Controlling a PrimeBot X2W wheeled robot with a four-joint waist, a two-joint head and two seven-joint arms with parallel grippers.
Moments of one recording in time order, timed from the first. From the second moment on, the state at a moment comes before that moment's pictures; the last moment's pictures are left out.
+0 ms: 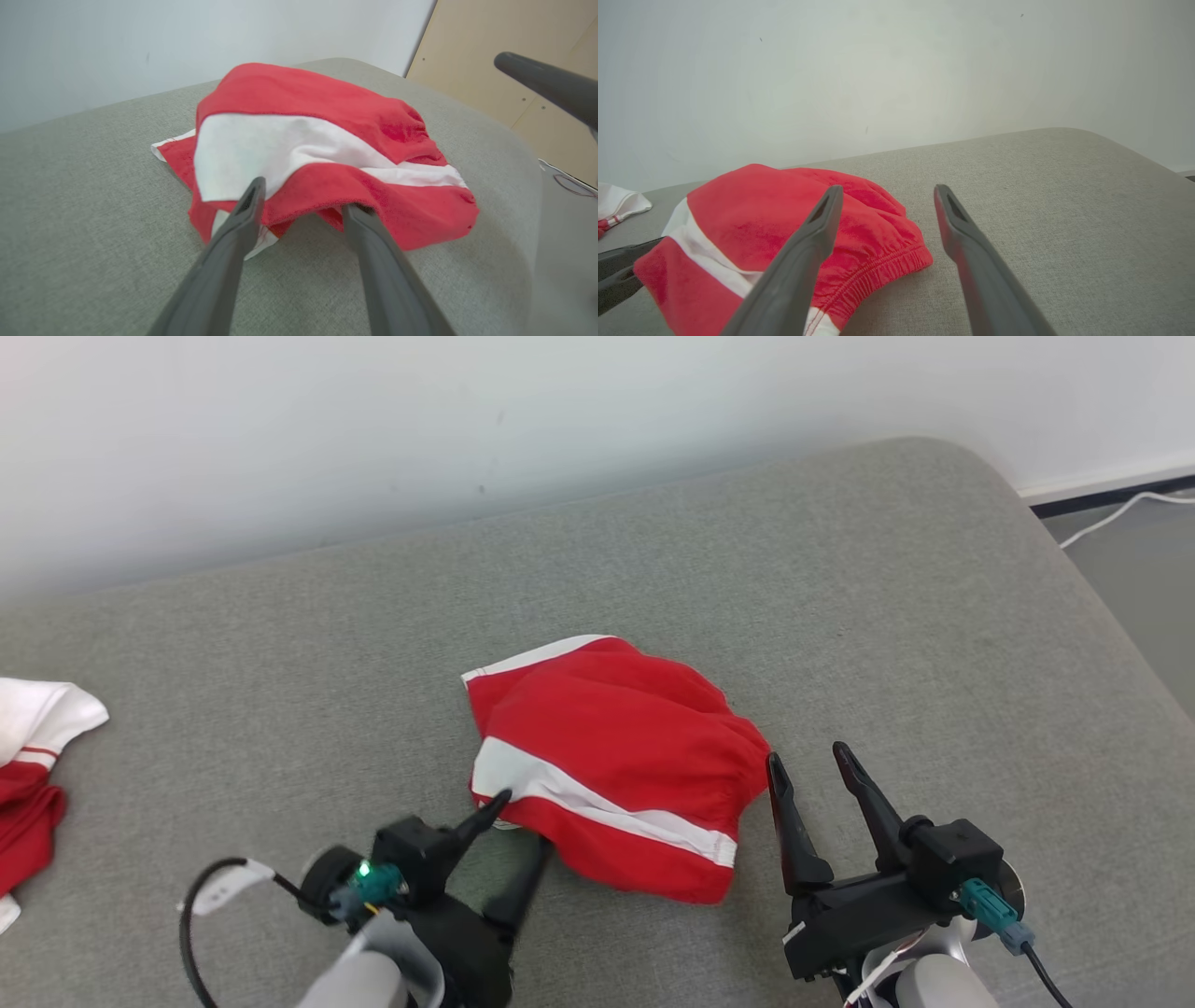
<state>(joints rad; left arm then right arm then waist) -0.54 0.21 -0.68 0.41 -0.46 -0.06 -0.17 -0.25 -0.05 0.31 0.25 0.16 0.13 -0.26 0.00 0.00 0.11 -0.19</state>
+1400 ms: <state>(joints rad) -0.10 0.18 -0.07 -0.01 -0.28 0.13 -0.26 -0.16 -0.05 0.31 0.33 0.20 0.13 -0.21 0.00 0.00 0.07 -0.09</state>
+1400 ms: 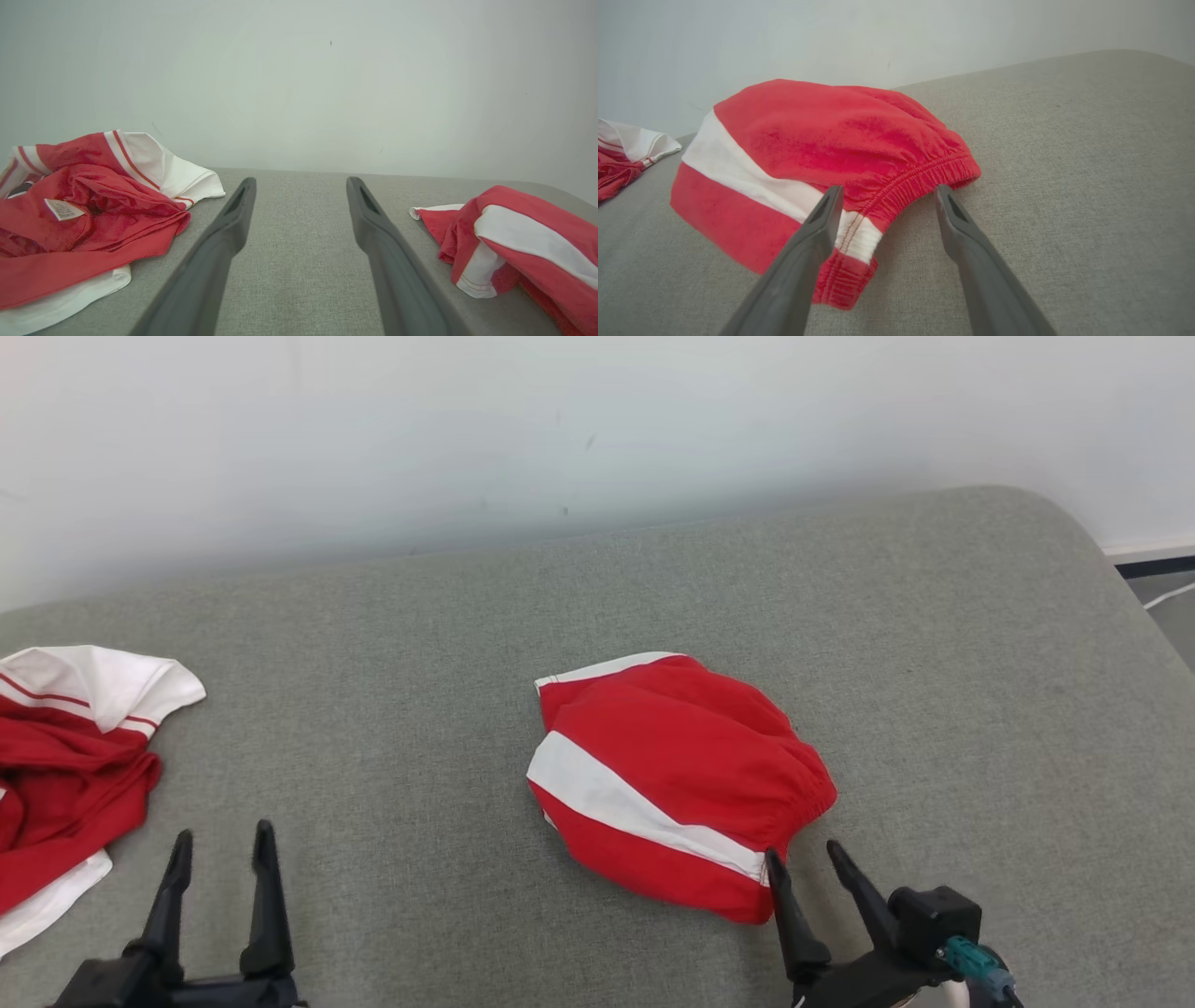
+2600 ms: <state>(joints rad) -0.01 0.07 0.10 -0.04 -0.19 0.03 -0.26 -0.39 -0.10 0.48 0.46 0.26 0.13 -0.24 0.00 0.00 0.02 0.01</state>
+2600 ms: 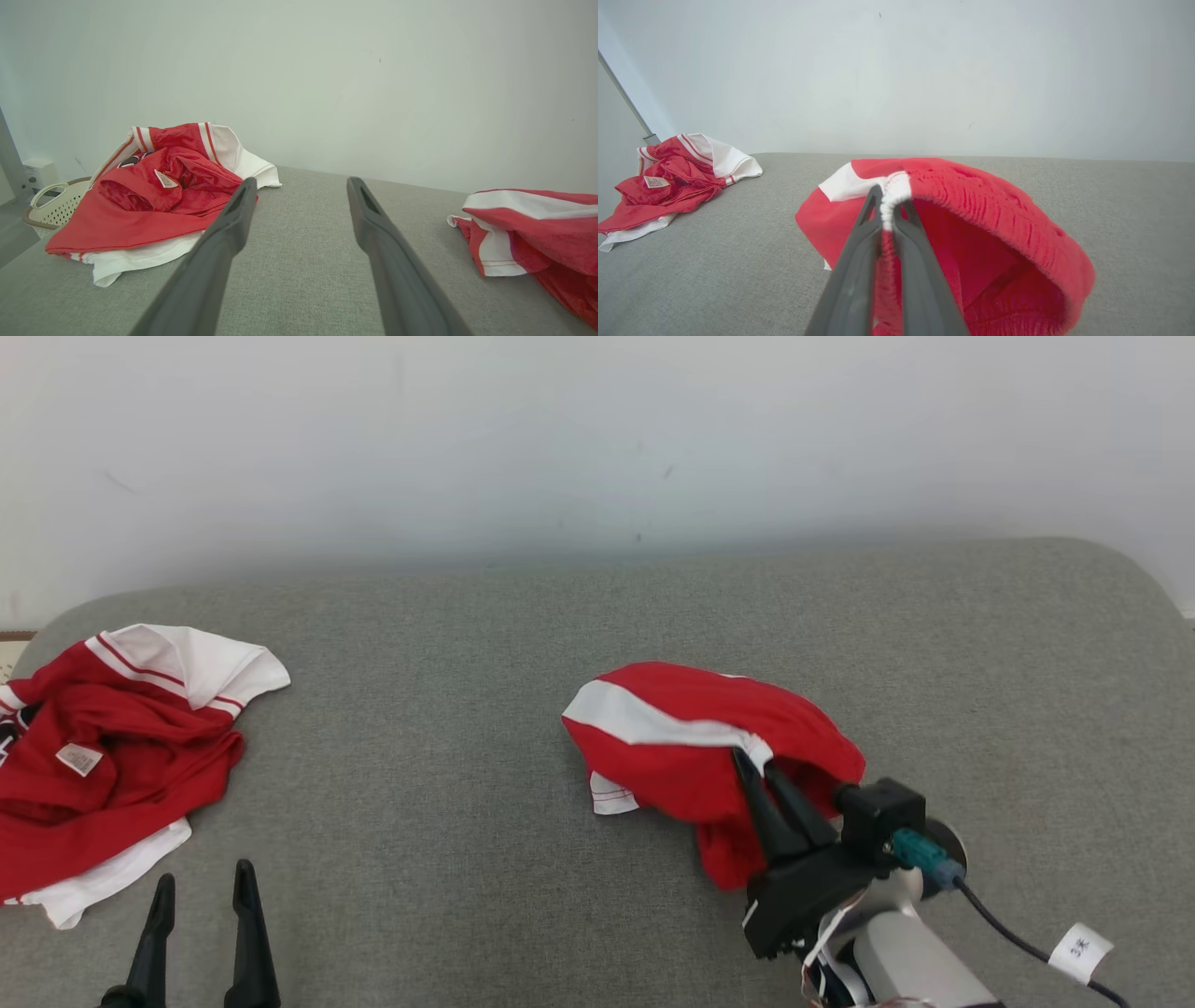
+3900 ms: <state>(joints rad) -0.02 0.05 0.07 -0.01 -0.18 0.01 -0.26 -0.54 -0.17 0.47 0.60 0.33 0.13 -0.22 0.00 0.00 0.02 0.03</state>
